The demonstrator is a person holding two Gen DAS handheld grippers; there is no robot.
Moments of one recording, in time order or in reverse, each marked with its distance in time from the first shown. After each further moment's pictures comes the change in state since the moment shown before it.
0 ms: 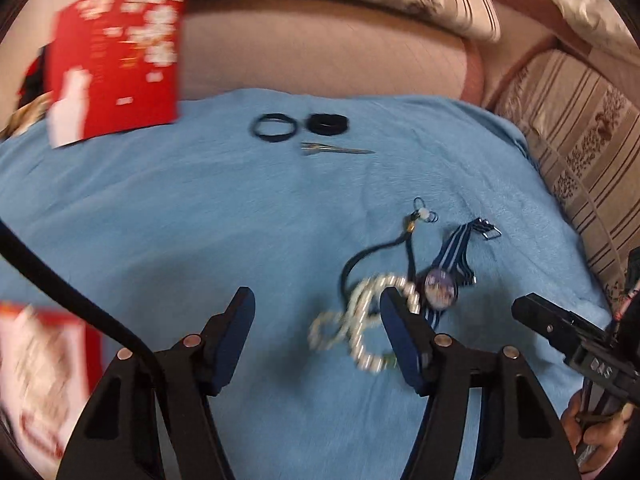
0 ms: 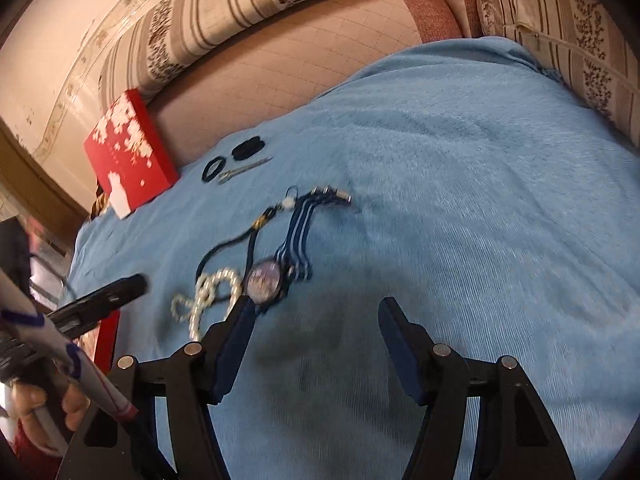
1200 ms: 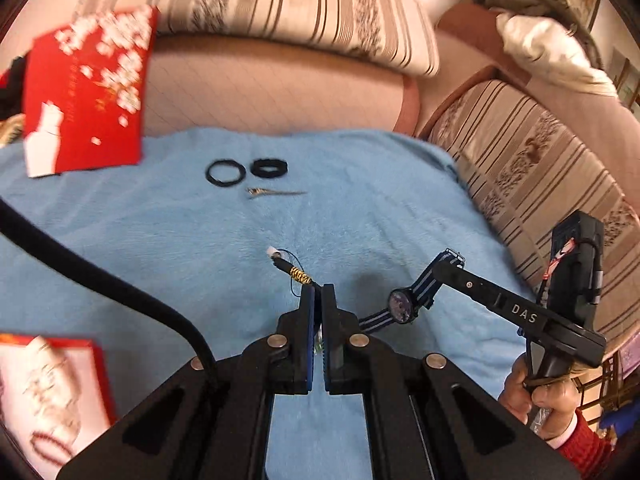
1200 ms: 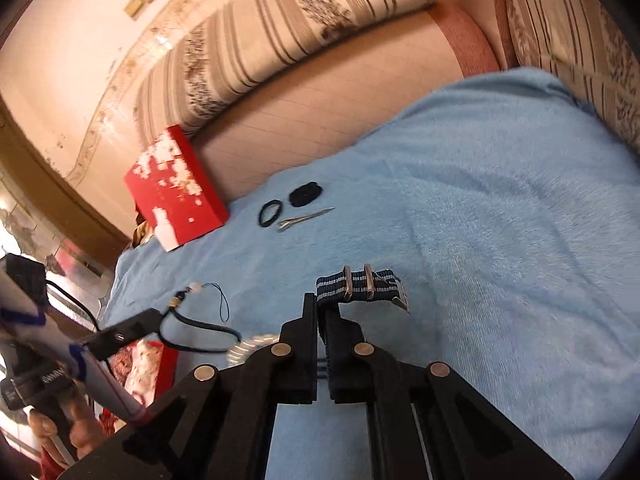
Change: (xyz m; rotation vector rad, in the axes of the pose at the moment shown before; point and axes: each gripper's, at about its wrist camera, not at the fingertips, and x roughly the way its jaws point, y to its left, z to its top) left arm -0.087 -0.004 0.008 0.015 -0.091 -0.195; right arm -0.037 0.038 0.026 -0.002 -0.068 0.137
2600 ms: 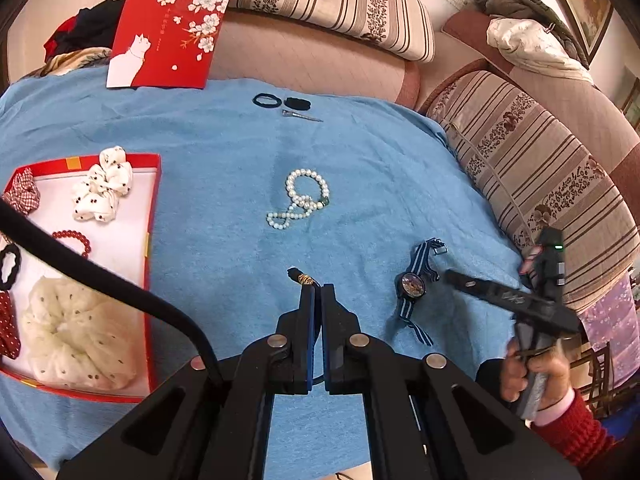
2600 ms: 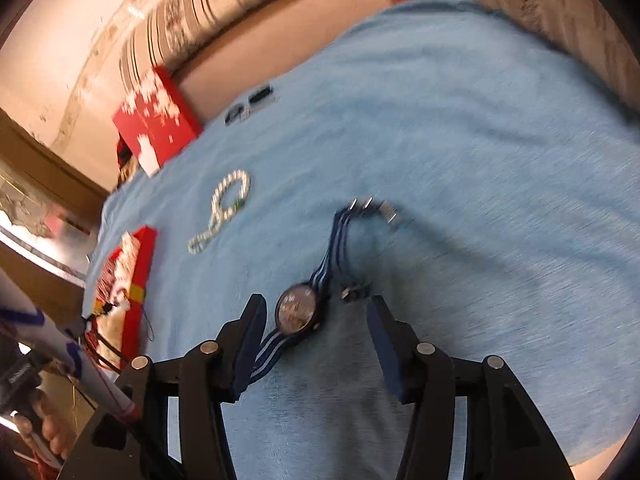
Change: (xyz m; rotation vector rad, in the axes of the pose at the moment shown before) left arm -0.103 -0.016 -0.164 -0.107 0.013 0.034; right arm -0.059 -0.038 -0.128 0.067 0.196 -0.080
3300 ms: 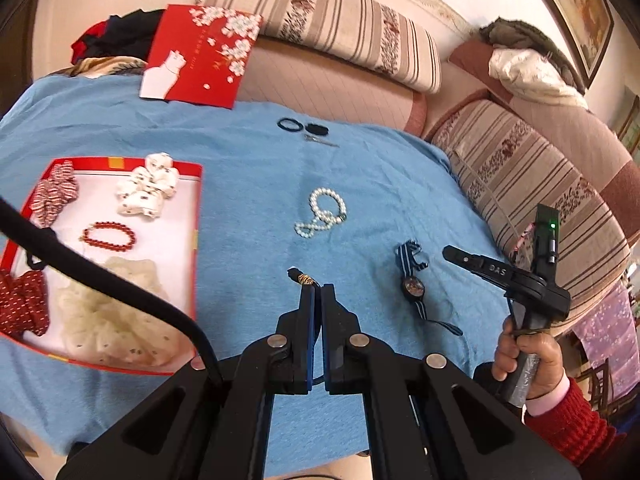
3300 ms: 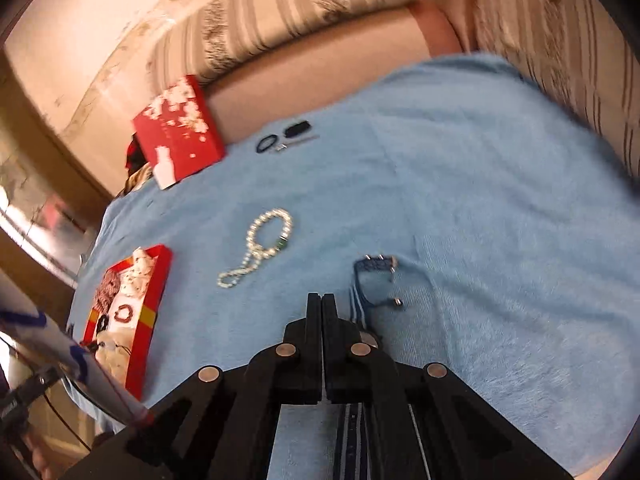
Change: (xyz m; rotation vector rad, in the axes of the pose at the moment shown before) left arm -0.057 0.026 -0.018 -0.047 -0.106 0.017; right arm -0.024 0.061 0.016 -0.137 -0.149 -0.046
